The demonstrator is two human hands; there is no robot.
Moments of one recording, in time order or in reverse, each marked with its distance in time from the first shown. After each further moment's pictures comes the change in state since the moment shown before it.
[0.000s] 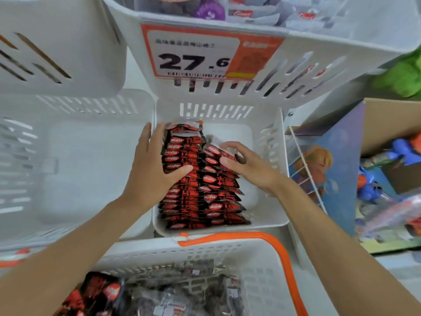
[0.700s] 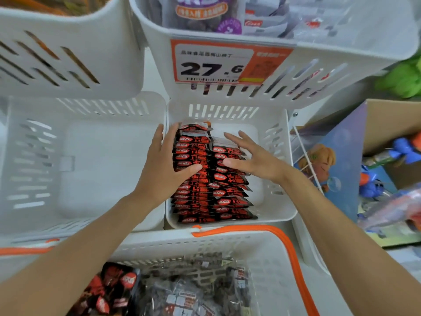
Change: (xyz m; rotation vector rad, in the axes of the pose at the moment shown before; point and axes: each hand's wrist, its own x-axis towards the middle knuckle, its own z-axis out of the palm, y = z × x) left_hand -0.002 0.000 -0.006 -0.034 -0.065 -0.040; right_hand -0.006 -0.026 -0.004 -0.221 -0.012 0.003
